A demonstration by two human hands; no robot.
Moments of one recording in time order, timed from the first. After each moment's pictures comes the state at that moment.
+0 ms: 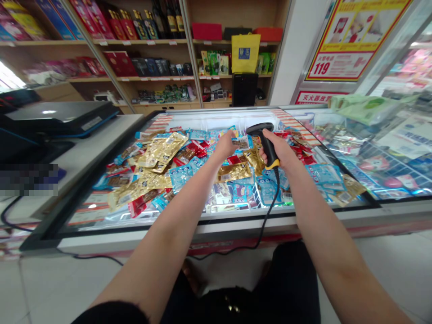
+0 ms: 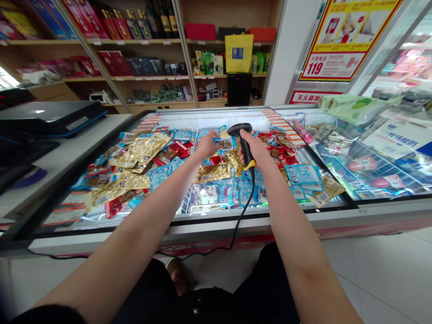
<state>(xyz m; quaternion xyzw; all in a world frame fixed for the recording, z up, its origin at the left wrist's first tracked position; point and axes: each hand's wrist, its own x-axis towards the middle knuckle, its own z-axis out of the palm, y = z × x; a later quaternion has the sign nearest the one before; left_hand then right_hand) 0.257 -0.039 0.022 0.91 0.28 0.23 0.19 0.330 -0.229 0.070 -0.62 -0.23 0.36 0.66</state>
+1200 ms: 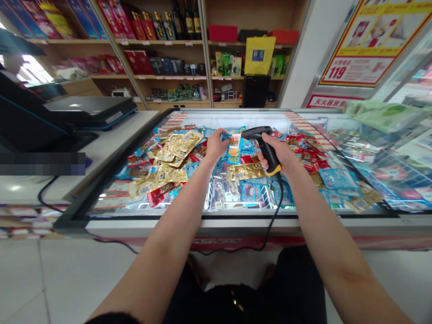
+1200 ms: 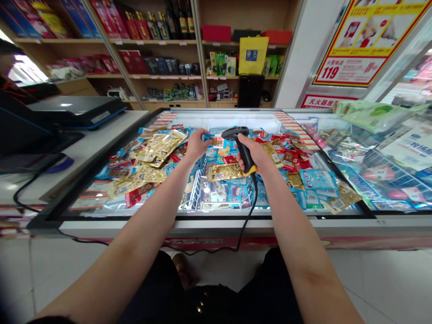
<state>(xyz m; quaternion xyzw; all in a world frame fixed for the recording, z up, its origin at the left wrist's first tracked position) 0.186 -0.005 0.031 0.86 0.30 0.36 0.23 0.294 -0.213 0.070 -0.57 -0.28 0.44 0.64</state>
